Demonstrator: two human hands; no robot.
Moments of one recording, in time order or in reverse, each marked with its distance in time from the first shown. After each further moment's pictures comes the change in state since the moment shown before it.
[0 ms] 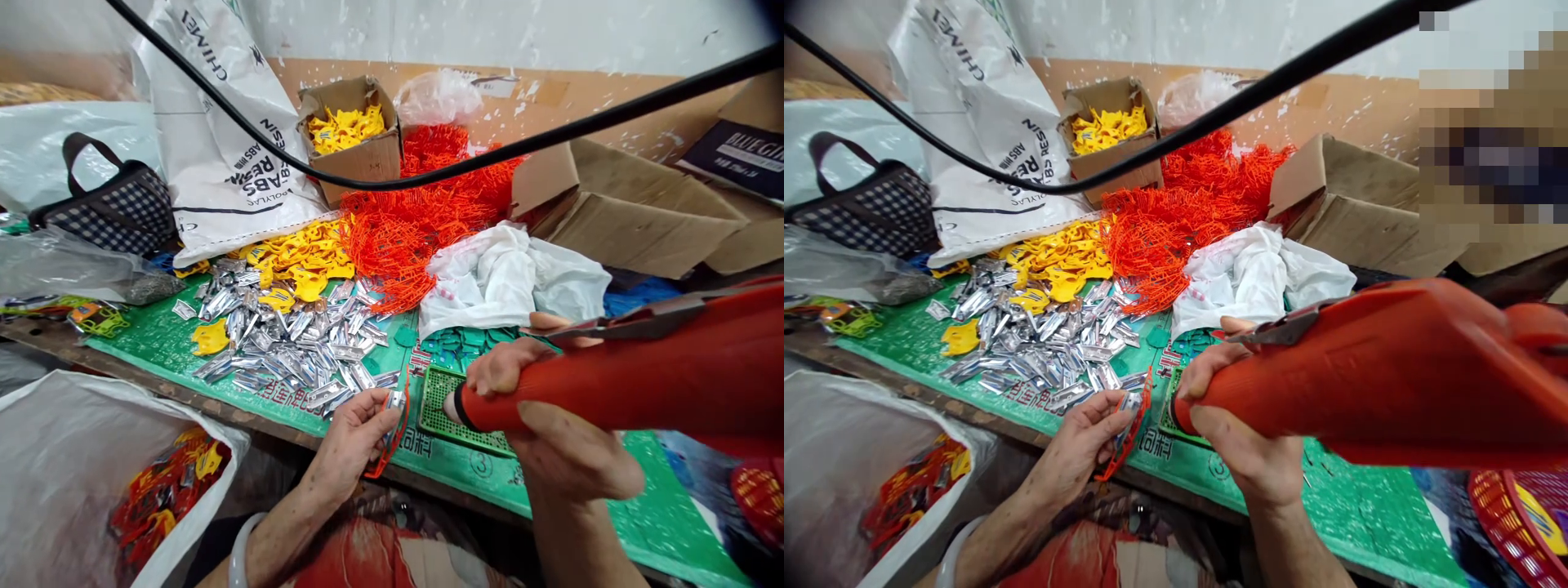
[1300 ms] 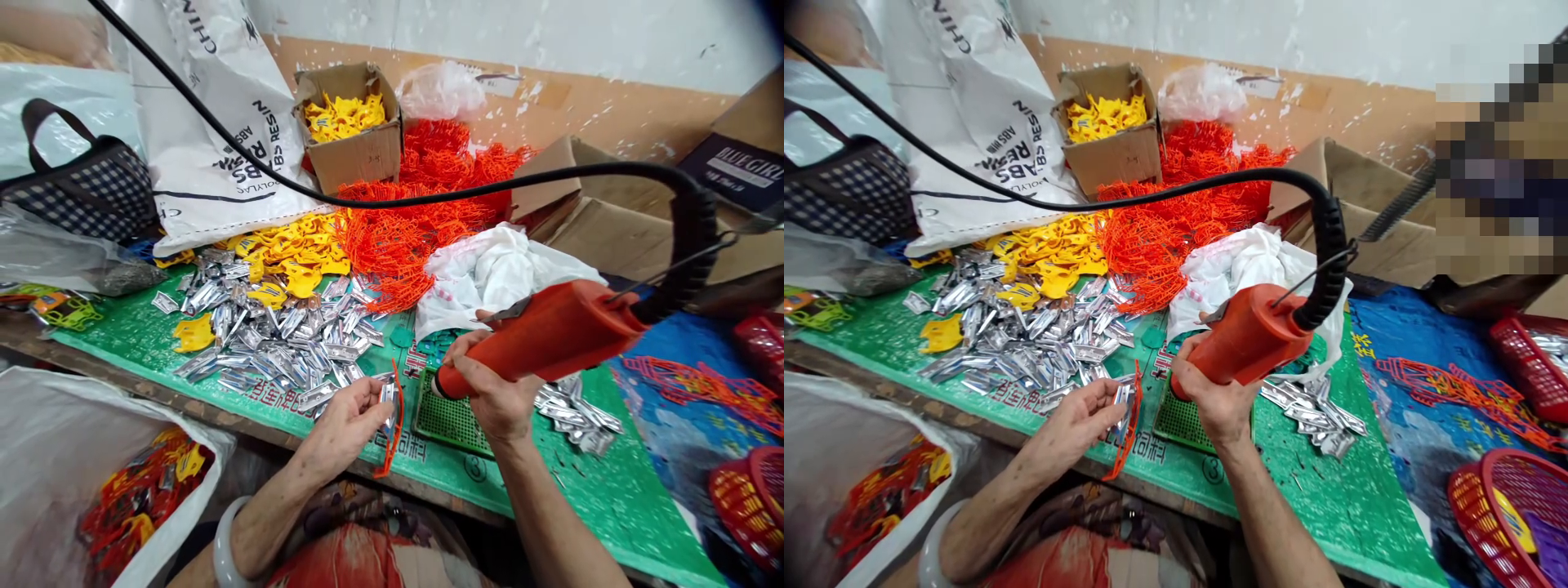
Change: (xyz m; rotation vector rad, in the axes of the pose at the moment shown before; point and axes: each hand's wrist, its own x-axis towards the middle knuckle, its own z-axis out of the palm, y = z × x) left_hand 0.019 0.015 -0.014 0.370 -0.131 0.114; right_hand 0.023 0.053 0.003 -0.187 0.313 0.080
